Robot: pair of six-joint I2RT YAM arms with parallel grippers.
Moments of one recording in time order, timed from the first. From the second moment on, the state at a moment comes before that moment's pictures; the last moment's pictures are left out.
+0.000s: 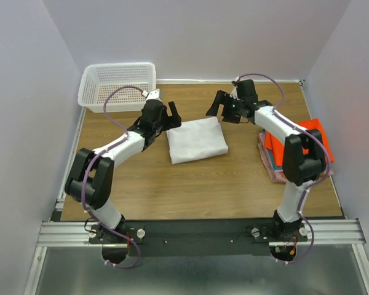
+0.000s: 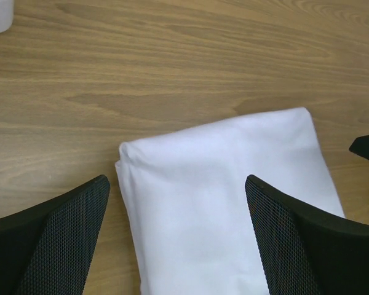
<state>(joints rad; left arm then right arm) -0.41 1.68 1.07 0.09 -0.09 -0.53 0.32 1.96 1.51 -0.31 -0.26 0.53</state>
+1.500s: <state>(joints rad) -0.56 1.62 0.69 0.33 0.09 -0.62 0.38 1.69 0.76 0.23 -0.44 0.66</state>
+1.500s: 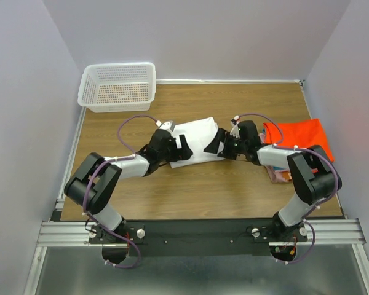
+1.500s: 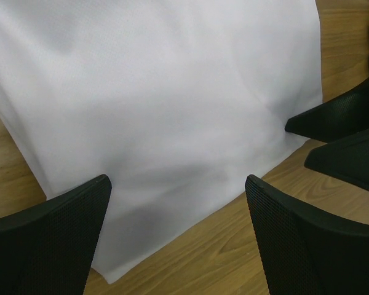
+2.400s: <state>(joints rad) -0.56 0.88 0.63 -0.17 -0.29 -0.70 0.33 1.07 0.65 -0.02 -0.12 0.64</state>
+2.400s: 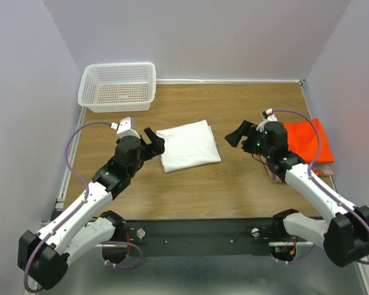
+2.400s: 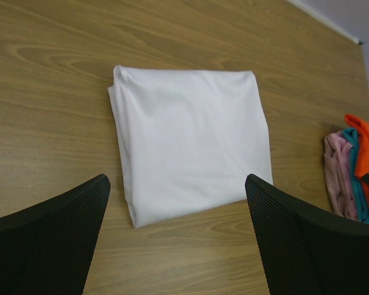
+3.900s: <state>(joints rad) -0.54 0.99 0.63 -0.21 -0.44 -0.74 0.43 1.87 1.20 -0.23 -0.06 0.30</state>
